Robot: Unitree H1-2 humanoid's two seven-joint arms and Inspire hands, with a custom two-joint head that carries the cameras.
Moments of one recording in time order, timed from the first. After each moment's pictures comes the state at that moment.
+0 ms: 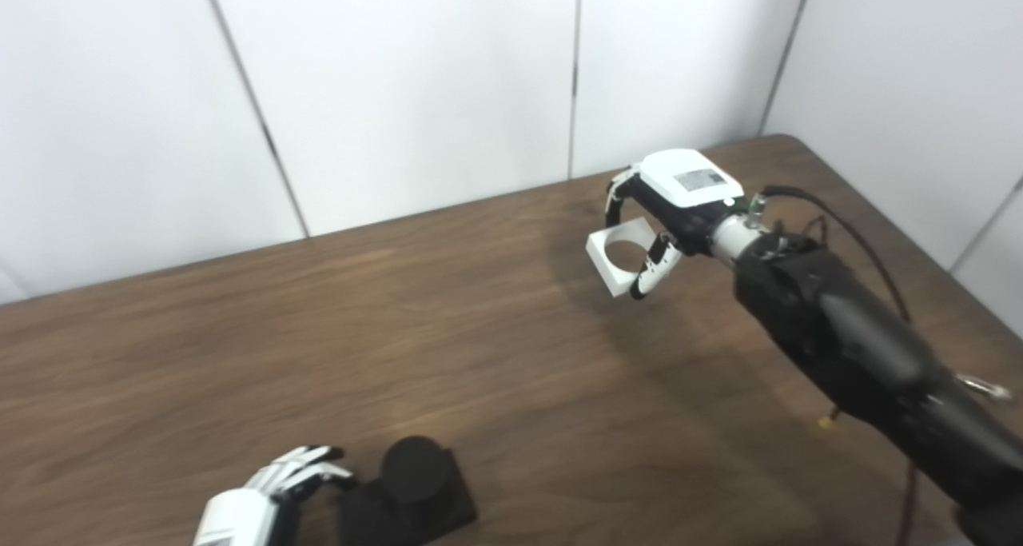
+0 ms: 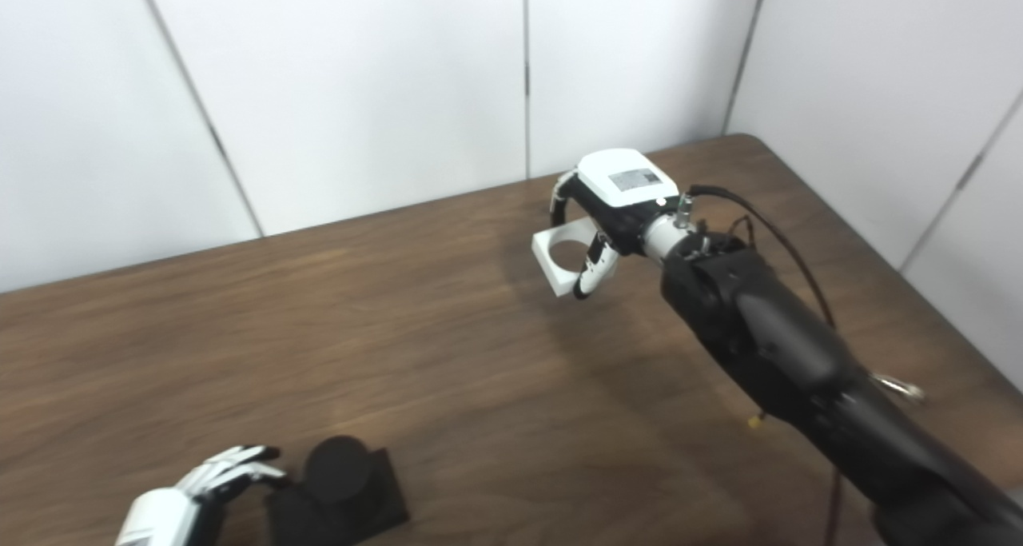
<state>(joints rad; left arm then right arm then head) 0.21 0.28 -0.29 -0.26 0.85 -0.11 0.03 -0.34 -0.66 0.24 -0.43 -0.84 0.35 0.46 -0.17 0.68</state>
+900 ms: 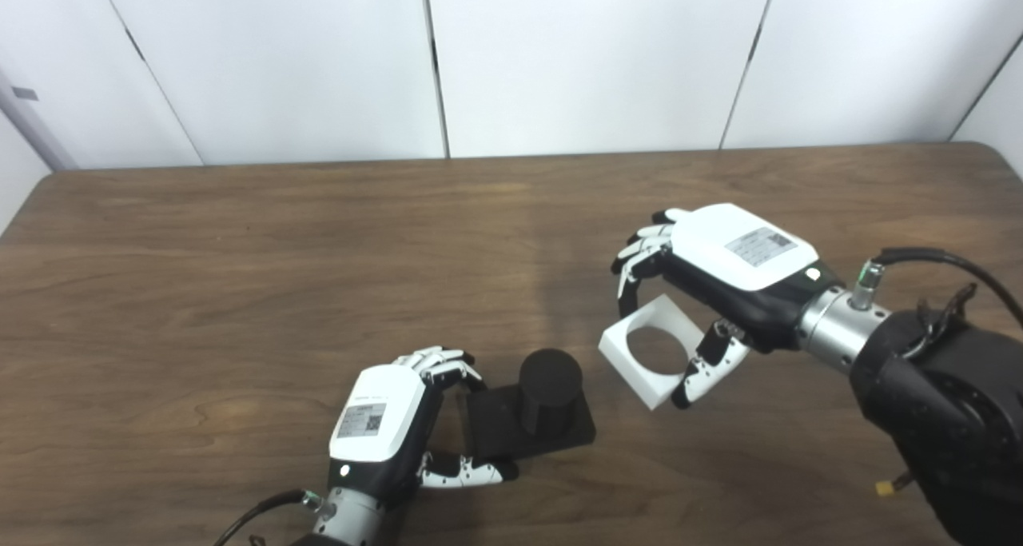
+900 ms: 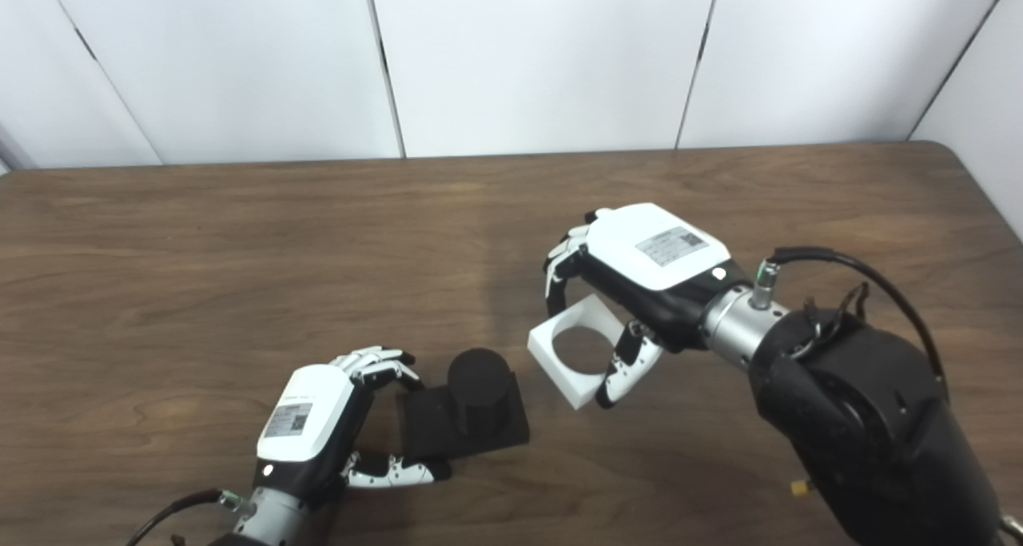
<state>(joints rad) 0.19 0.19 -0.37 -0.32 0.98 0.06 -0.06 -0.29 -0.49 0.27 -0.82 -0.89 0.33 0.98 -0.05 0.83</state>
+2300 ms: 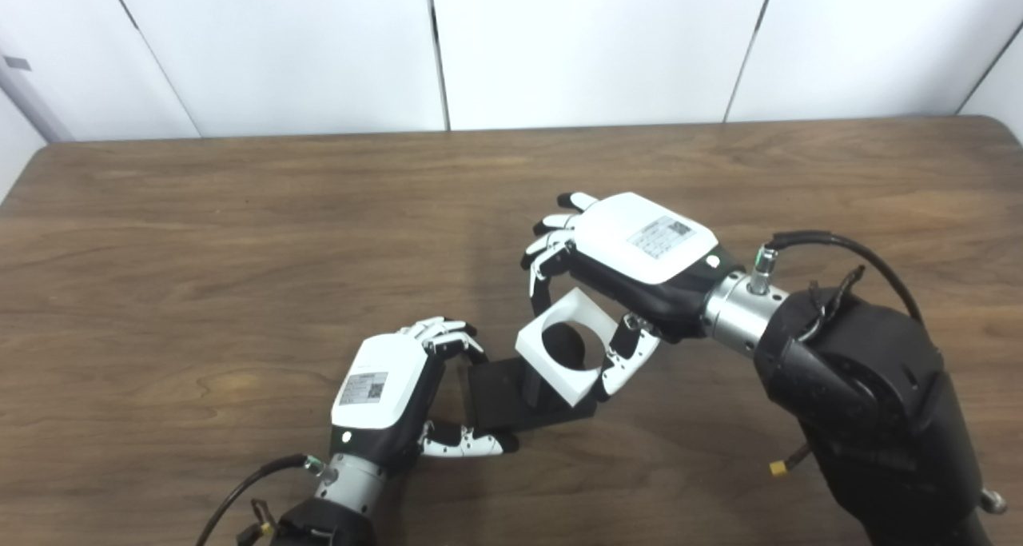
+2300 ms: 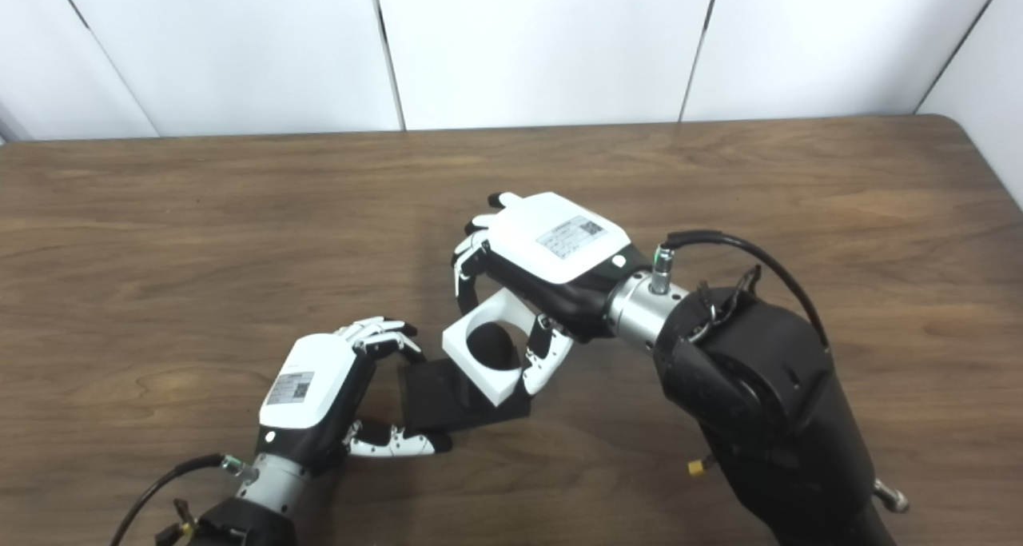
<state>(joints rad) 0.17 0.19 -0.38 -0.34 0.97 0.07 -0.09 -0.32 -0.27 0.33 -0.76 -0.97 0.19 1.03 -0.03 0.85</state>
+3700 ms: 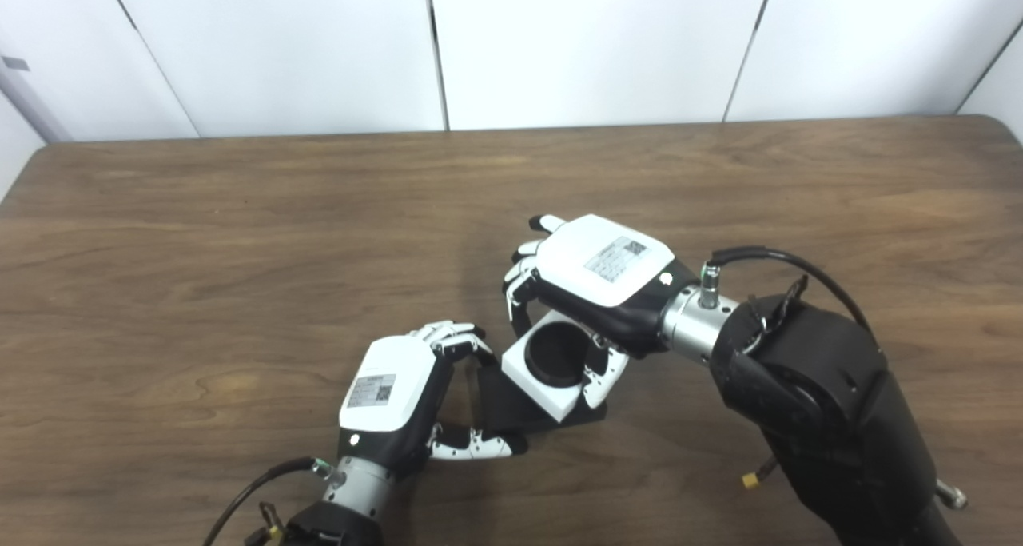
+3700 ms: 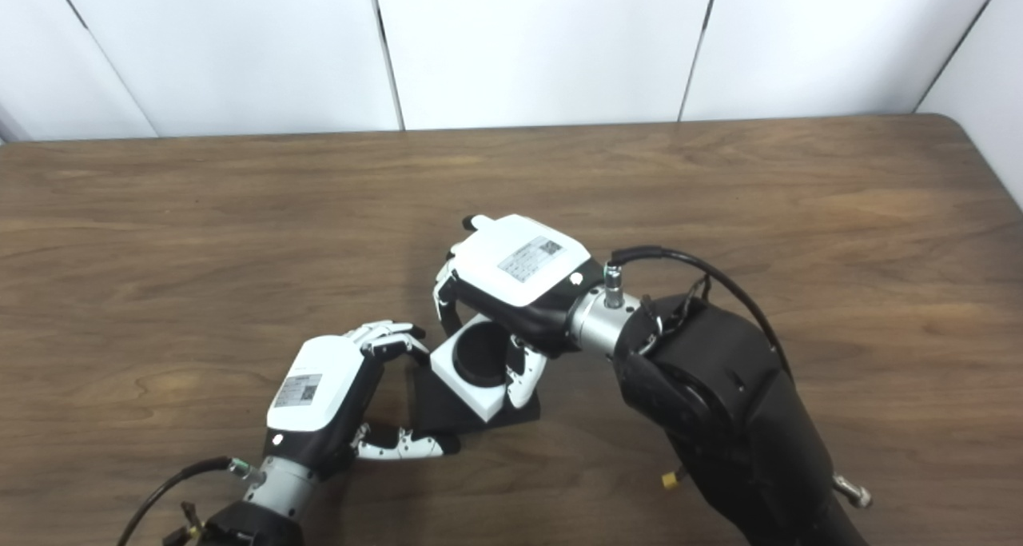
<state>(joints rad) 0.18 0.17 -0.38 -0.36 0.98 0.08 -0.11 -0.32 -0.23 0.39 -0.68 -1.06 0.10 1.05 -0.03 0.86</state>
